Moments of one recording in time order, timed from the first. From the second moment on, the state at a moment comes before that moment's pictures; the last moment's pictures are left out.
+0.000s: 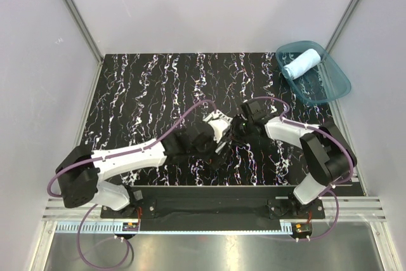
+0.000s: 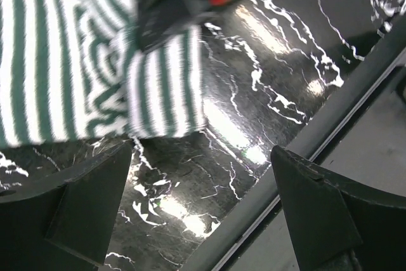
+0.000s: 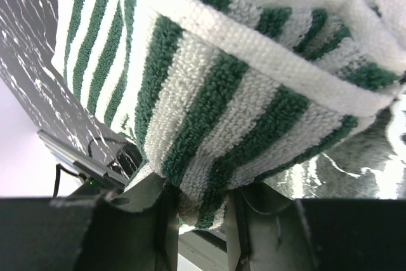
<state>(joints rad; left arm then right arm) -1.02 1.38 0.90 -0.28 -0.01 -0.28 0.51 1.63 0.84 -0.21 -0.35 0.89</state>
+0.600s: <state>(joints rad) -1.19 1.46 0.93 -0.30 -0.26 -0.22 0.56 1.76 0.98 -0.31 -0.55 0.67</state>
